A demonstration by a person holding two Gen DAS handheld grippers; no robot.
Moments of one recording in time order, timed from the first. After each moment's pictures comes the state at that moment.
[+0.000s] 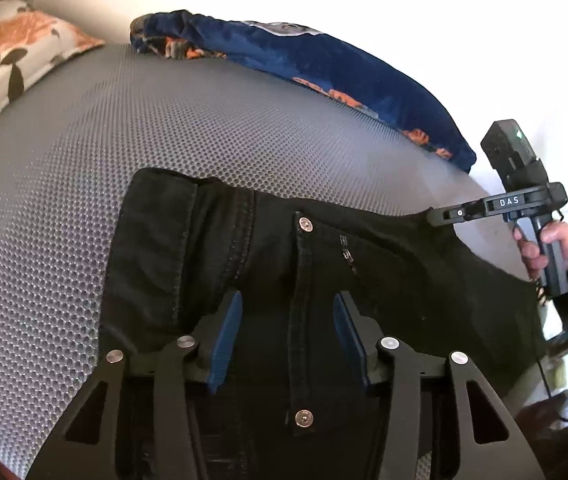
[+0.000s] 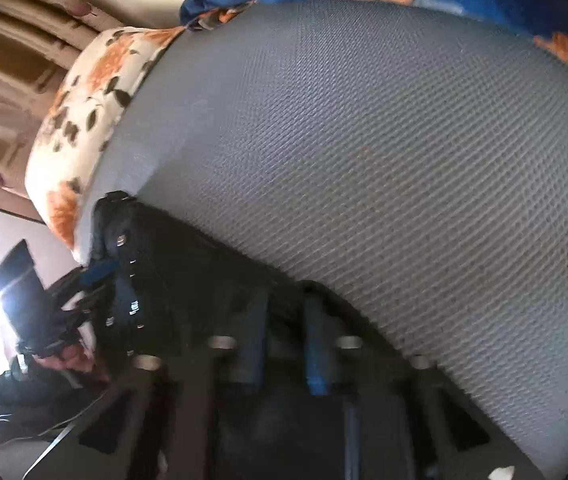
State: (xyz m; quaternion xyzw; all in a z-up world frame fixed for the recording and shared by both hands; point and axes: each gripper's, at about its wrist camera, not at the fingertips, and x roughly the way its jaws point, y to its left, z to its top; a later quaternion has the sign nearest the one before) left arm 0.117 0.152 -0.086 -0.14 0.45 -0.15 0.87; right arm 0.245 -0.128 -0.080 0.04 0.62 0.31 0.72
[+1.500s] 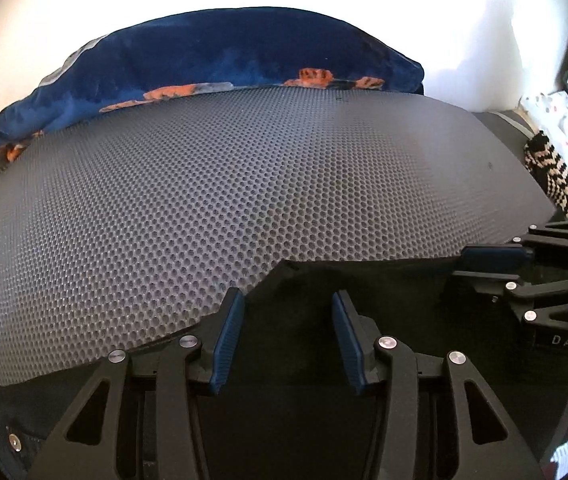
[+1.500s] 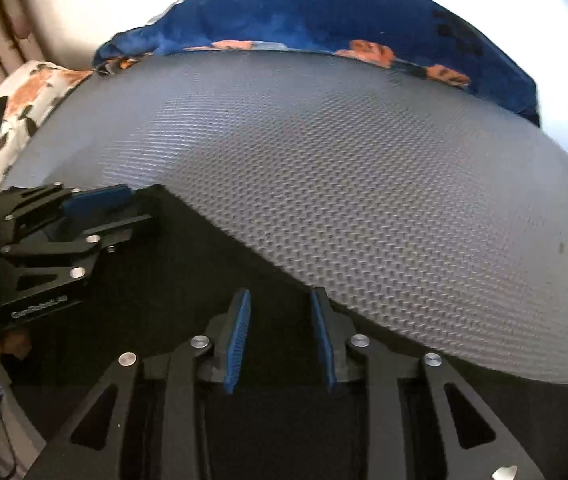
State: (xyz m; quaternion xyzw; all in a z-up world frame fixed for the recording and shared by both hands) left arm 0.219 -0.063 -0.090 0.05 0.45 -0.22 0.86; right arm 0.154 -0.211 -0.077 -0.04 0.52 0.08 0.85
